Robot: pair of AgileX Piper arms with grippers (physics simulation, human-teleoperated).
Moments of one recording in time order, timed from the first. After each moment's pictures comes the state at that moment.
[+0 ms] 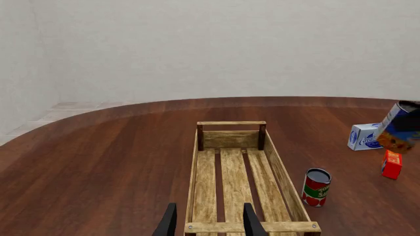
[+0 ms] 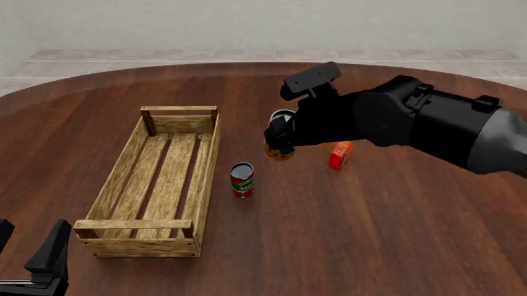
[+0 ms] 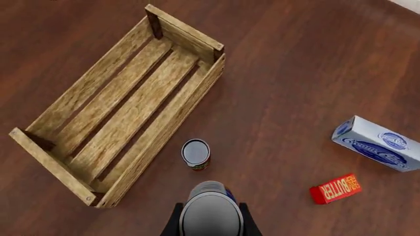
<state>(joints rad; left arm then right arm) 0.00 0.00 0.00 0.00 0.01 0.63 1.54 -1.27 0.49 0.01</state>
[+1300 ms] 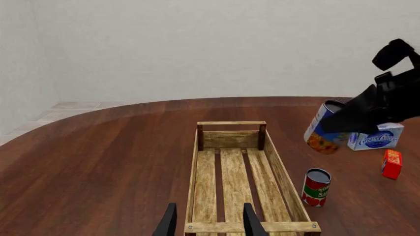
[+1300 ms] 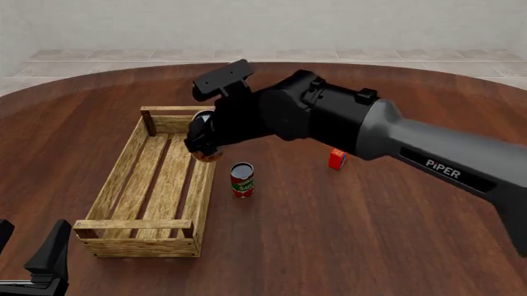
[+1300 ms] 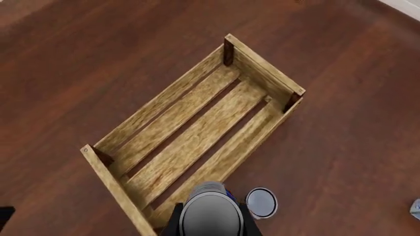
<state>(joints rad) 0.00 0.00 0.00 0.00 0.01 0.83 1.81 -1.61 0.53 0.04</state>
